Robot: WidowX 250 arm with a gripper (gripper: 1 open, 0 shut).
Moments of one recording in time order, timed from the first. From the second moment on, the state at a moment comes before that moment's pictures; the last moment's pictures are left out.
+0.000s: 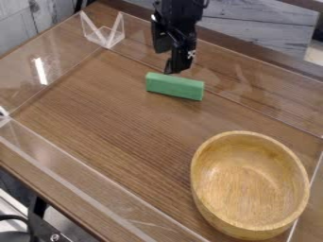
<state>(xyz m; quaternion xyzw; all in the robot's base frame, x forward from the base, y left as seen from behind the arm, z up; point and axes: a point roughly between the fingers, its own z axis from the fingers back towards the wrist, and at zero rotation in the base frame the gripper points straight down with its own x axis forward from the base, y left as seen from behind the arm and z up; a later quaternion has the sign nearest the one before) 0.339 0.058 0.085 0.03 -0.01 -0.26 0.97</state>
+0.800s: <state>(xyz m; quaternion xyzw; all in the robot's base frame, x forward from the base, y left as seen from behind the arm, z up) 0.358 0.068 0.050 0.03 -0.04 -0.30 0.95</state>
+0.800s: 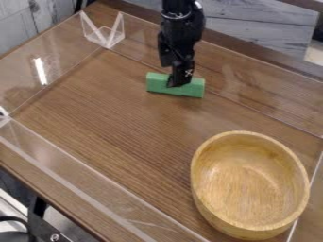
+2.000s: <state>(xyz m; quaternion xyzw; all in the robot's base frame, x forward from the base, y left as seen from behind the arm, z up) 0.367 0.074 0.039 0.03 -0.07 -0.30 0.95</state>
